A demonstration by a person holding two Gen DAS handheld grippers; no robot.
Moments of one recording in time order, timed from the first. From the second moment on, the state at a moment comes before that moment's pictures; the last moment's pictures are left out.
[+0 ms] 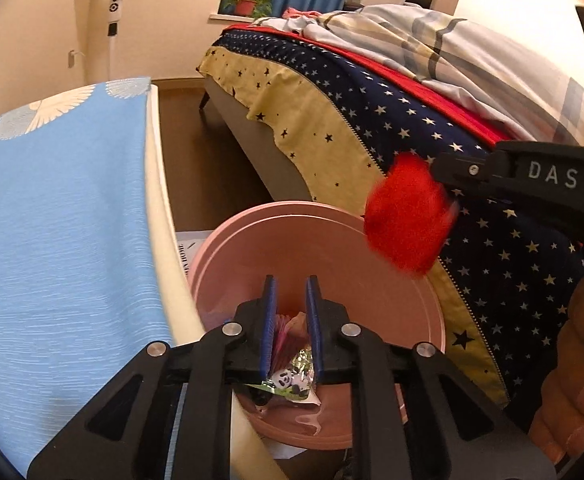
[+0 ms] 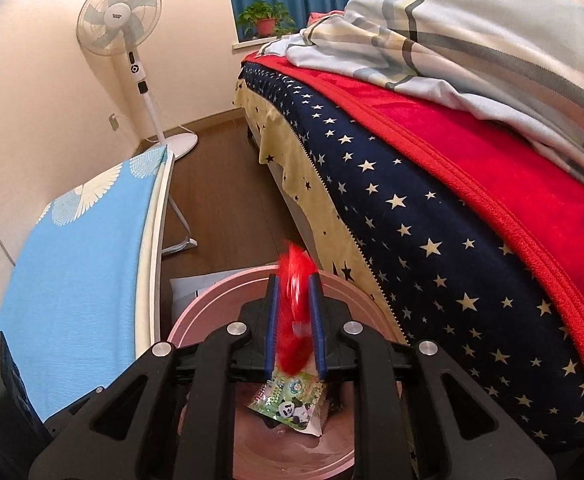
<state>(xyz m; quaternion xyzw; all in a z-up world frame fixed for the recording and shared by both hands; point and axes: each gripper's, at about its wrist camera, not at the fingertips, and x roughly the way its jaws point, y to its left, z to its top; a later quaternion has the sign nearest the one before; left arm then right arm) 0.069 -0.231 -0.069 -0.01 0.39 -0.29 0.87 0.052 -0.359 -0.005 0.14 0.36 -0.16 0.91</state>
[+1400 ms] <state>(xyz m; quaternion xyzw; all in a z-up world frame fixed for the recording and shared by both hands) -0.090 -0.056 0.057 -0.01 0.26 -0.09 0.96 -0.121 -0.247 0.054 0.06 0.25 -0.06 0.97</state>
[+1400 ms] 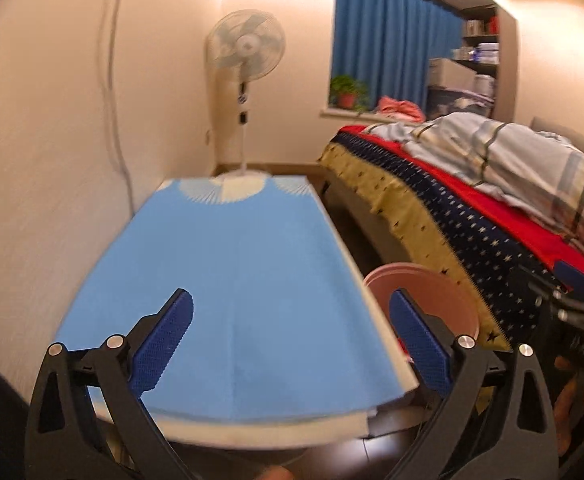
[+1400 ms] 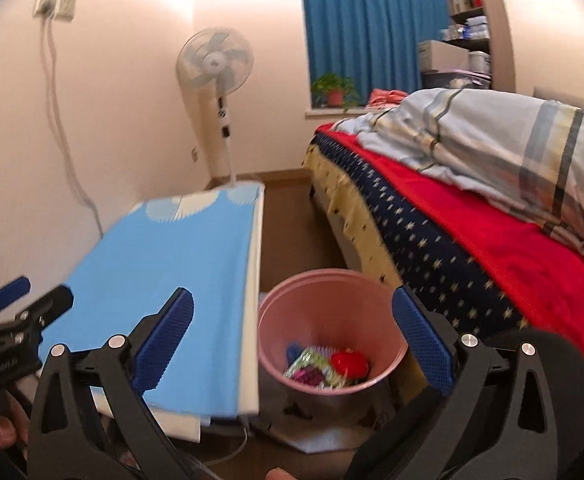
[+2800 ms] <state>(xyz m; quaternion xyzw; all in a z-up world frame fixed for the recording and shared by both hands) -0.105 -0.038 0.018 -0.02 0.28 -0.05 0.96 -0.121 -0.215 0.032 0.02 0.27 -0.08 0.96</state>
